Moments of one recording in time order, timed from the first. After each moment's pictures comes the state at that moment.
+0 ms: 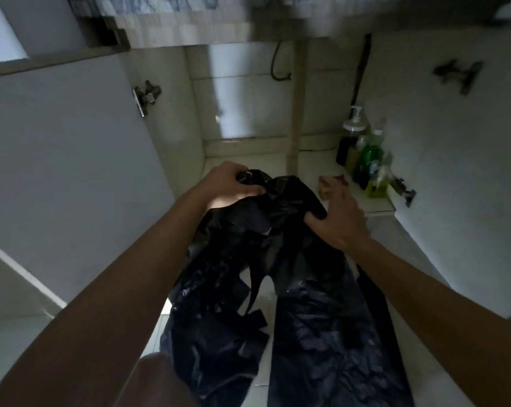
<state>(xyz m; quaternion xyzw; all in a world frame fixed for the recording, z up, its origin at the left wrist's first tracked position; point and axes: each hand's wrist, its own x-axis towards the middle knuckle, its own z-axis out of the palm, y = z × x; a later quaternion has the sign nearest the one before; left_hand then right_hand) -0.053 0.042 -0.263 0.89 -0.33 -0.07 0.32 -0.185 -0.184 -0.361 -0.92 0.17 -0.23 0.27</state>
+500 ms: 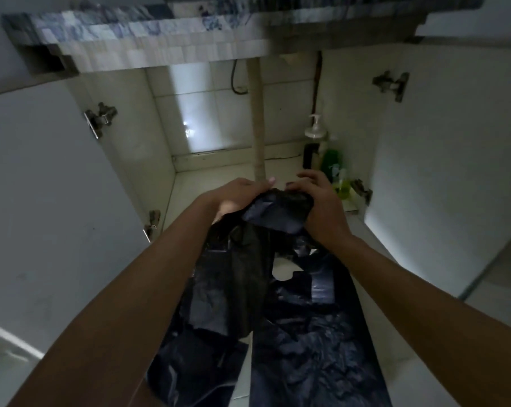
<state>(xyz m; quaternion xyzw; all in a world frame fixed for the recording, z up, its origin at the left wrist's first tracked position) -0.109 -0.042 -0.247 0.84 -0.31 -0.24 0.37 -0.216 -0.212 -0.328 -0.86 0.05 -0.41 0.29</state>
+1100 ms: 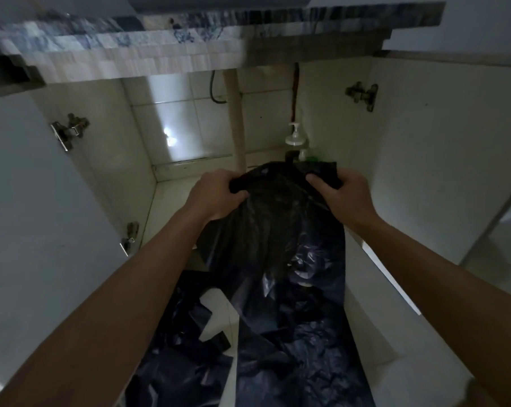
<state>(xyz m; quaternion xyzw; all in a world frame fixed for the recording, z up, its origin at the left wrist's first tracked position) -0.095 -0.058 -0.250 0.88 -0.40 0.06 0.26 -0.256 -0.272 -0.283 -0.80 0.18 -0.40 0.41</state>
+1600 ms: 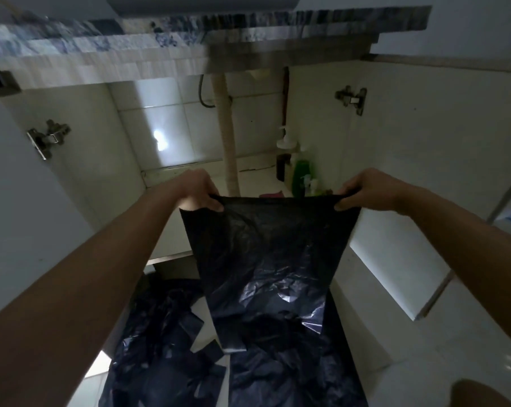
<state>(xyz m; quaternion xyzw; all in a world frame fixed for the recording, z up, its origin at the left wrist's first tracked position) -0.062 -0.063 -0.213 0.91 -0.41 -0.08 0.06 -0.288 -0.346 -0.239 -0.92 0.25 -0.06 0.31</state>
